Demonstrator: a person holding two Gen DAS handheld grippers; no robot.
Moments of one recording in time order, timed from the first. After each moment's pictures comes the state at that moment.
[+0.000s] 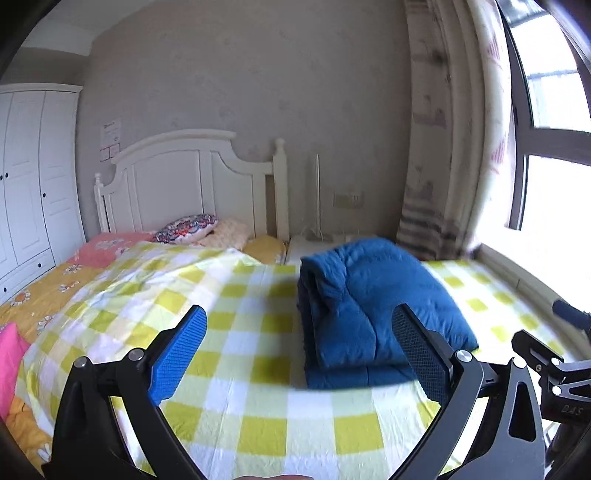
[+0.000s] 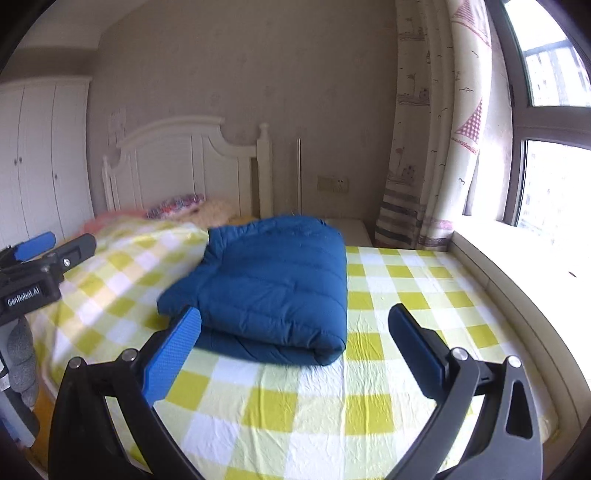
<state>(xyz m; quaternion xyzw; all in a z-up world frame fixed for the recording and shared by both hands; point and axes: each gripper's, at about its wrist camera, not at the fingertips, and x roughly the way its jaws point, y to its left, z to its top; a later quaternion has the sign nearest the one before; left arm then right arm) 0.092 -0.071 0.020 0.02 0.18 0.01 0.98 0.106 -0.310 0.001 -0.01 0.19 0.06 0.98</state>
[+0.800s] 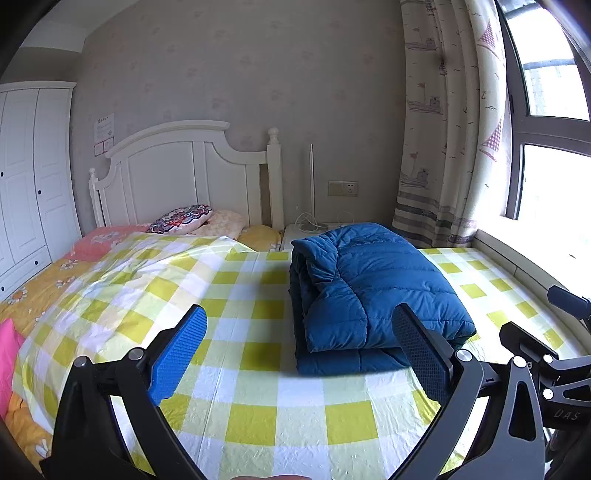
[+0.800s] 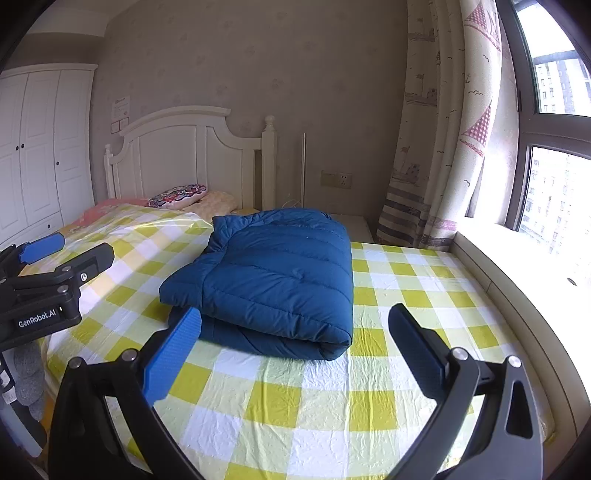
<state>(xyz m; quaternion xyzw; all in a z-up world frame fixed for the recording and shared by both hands) 0.091 -0.081 0.004 0.02 0.20 0.01 0.98 0.103 -0.290 -0.003 -0.02 0.20 0.06 0.98</state>
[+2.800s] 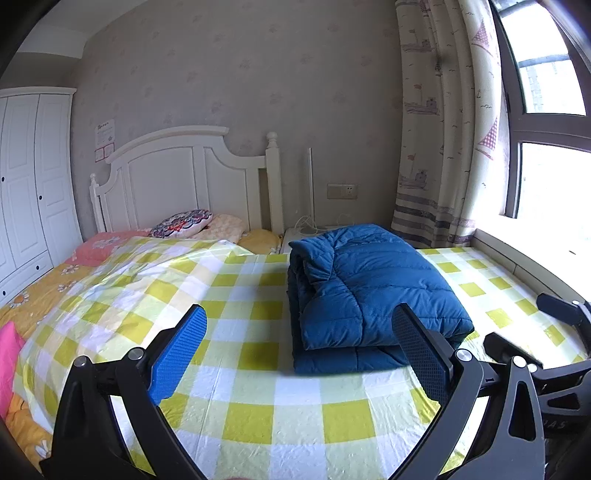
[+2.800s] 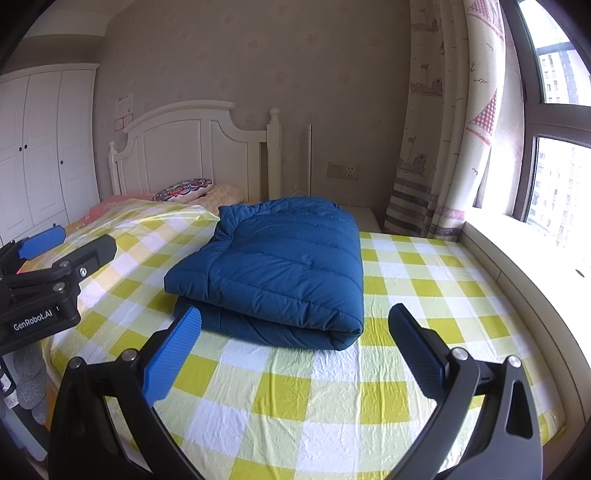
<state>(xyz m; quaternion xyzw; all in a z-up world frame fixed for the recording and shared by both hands) 0.081 -0.087 0.001 0.03 0.18 0.01 0.98 0.106 -0.292 -0.017 -0.02 0.21 0.08 0.97</state>
